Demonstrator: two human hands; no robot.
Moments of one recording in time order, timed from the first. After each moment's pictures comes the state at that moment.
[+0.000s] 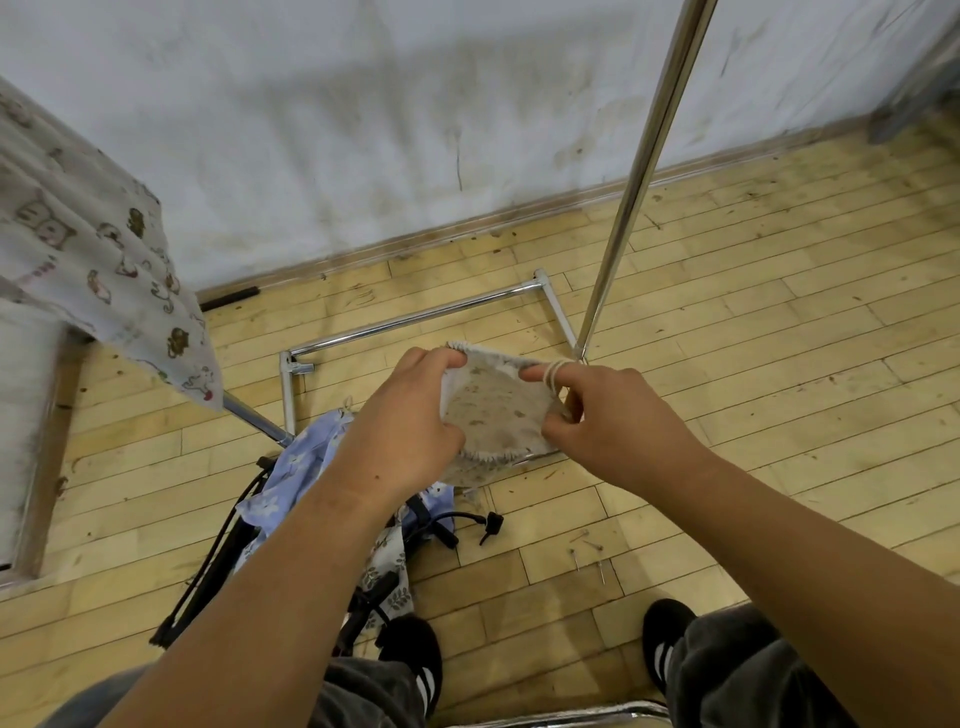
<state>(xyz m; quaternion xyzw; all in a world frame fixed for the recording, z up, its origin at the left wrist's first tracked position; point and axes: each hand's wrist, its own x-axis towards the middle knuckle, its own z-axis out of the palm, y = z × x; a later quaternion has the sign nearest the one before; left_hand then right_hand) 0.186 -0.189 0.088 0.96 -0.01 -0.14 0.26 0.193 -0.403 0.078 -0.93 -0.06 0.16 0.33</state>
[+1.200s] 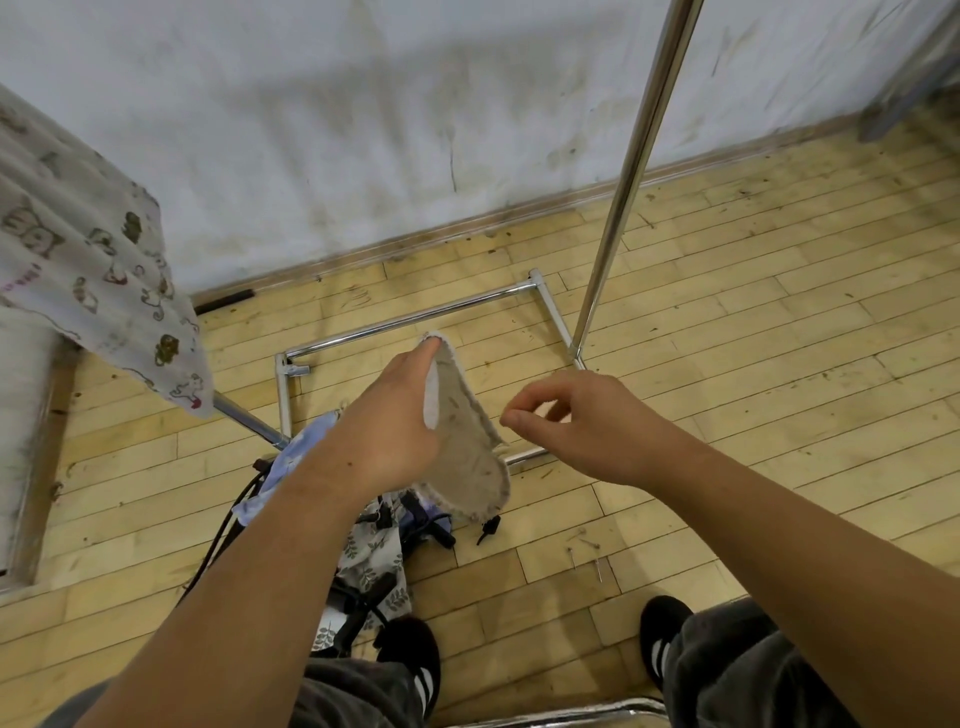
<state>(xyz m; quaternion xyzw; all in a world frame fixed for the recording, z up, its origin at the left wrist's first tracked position) 0.192 -0.177 0.090 0.94 0.00 -0.22 0.27 0.196 -0.404 0.077 -0.88 -0.10 0.24 0.40</state>
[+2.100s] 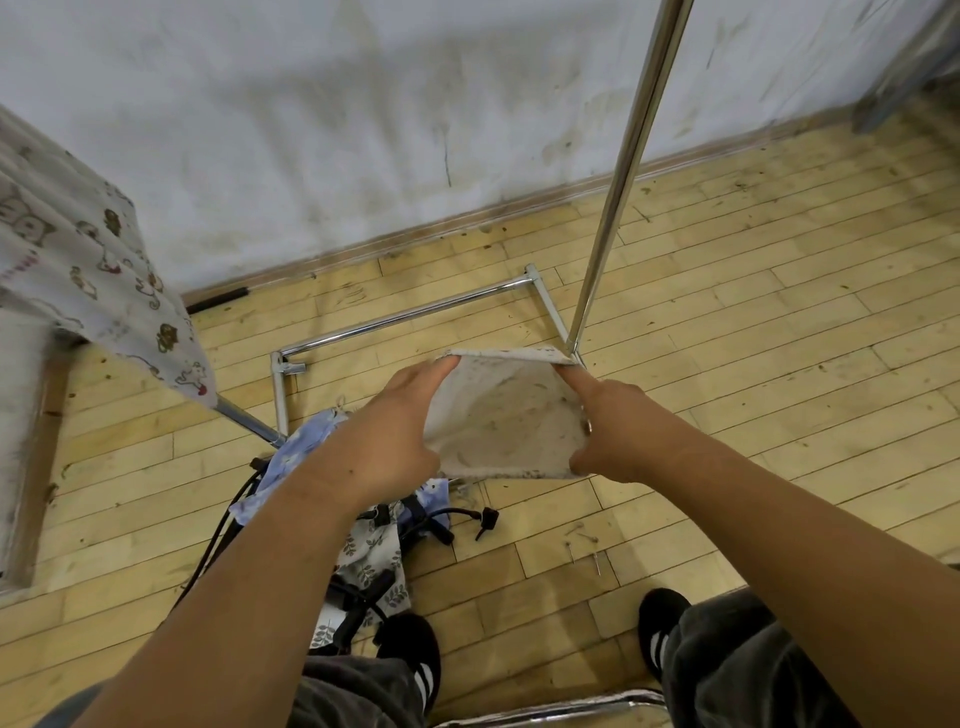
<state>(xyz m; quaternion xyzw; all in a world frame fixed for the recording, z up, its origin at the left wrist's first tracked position) 0.185 -0.175 0.085 0.93 -0.05 -0.27 0.25 0.201 -0.420 0.052 -0.93 -0.05 0.29 0.21</state>
